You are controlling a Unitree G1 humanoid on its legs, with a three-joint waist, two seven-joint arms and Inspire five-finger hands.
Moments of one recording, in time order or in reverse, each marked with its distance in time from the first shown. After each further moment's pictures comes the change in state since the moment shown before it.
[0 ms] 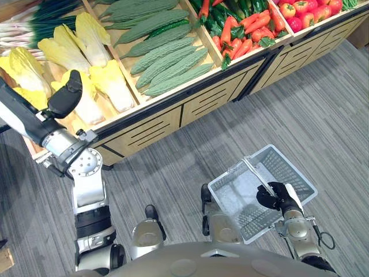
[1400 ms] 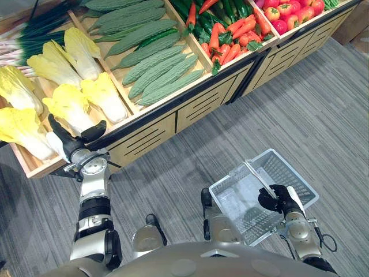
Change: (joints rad) left arm -0.152 0.099 0.037 0.646 -0.153 0.111 -0.086; right arm -0.002 -0.011 0.004 0.000 0.001 0.027 0.003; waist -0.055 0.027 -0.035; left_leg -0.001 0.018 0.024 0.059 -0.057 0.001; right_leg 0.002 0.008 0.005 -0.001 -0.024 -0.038
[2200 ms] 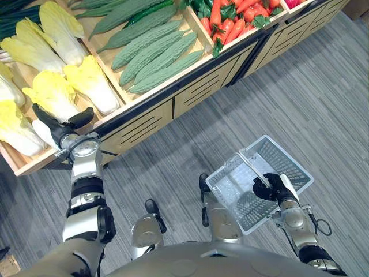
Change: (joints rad) left arm -0.219 0.115 0.031 0.190 0.011 0.020 0.072; right arm -0.077 -0.026 0.082 -0.003 0.016 -0.002 -0.002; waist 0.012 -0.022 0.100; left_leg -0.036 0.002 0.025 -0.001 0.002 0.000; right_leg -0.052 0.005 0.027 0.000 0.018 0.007
